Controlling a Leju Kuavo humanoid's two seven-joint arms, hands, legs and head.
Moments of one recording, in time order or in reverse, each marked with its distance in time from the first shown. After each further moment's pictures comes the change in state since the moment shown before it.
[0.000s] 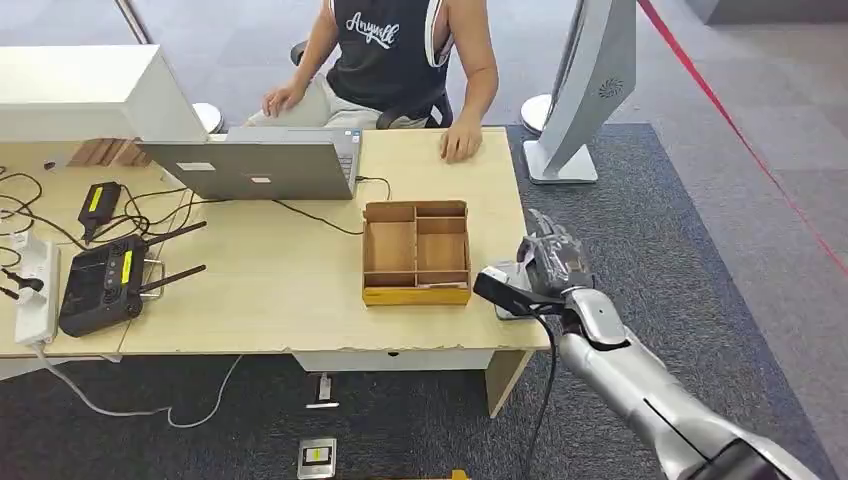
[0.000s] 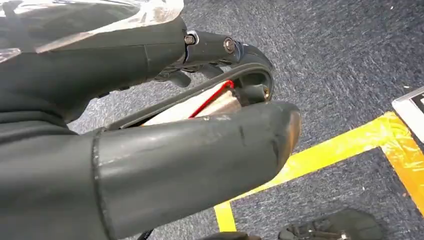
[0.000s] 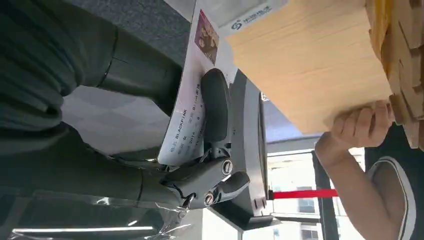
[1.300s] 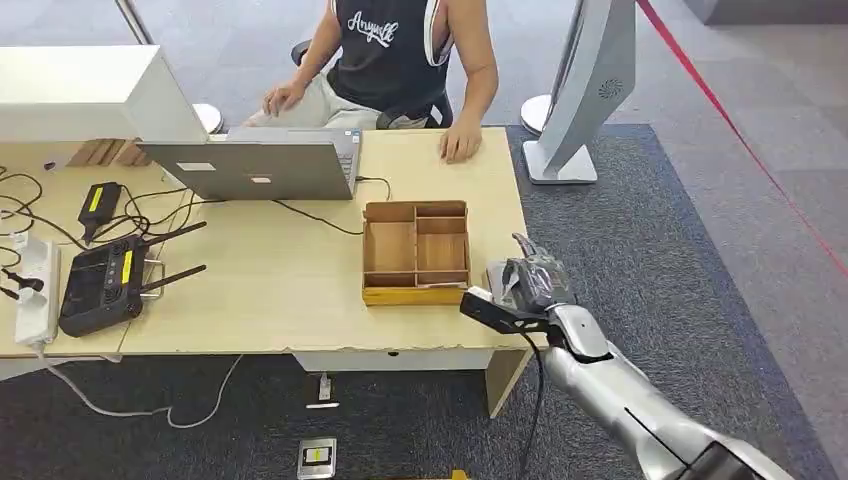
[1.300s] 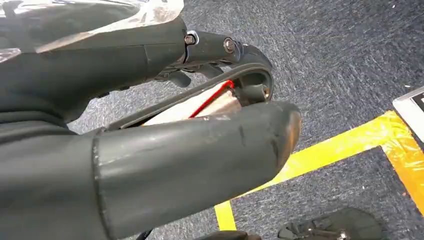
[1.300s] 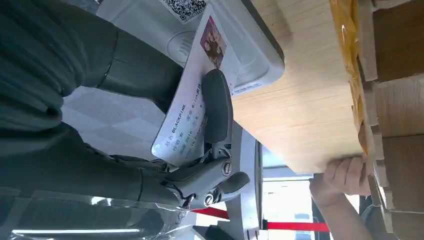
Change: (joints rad) left arm 0.000 0.000 0.000 -0.002 0.010 0.000 -0.001; right arm 0.011 0.062 0.032 0.096 -0.015 0.017 -0.016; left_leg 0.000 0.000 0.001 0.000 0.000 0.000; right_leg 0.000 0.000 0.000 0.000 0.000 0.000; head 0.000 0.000
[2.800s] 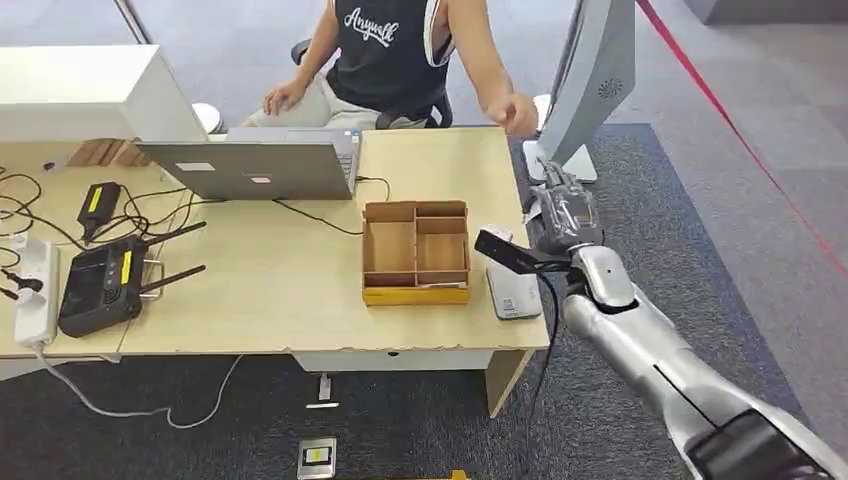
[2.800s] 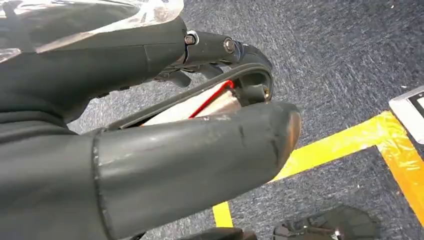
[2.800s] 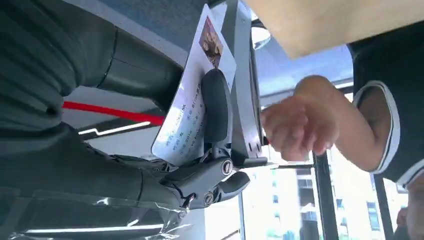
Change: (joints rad) left arm 0.000 0.007 0.000 -0.023 0.016 0.013 -0.005; right arm -0.132 -0.096 -0.037 -0.196 0.094 -0.006 0.069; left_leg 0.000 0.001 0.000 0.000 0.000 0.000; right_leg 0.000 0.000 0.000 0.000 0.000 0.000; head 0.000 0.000
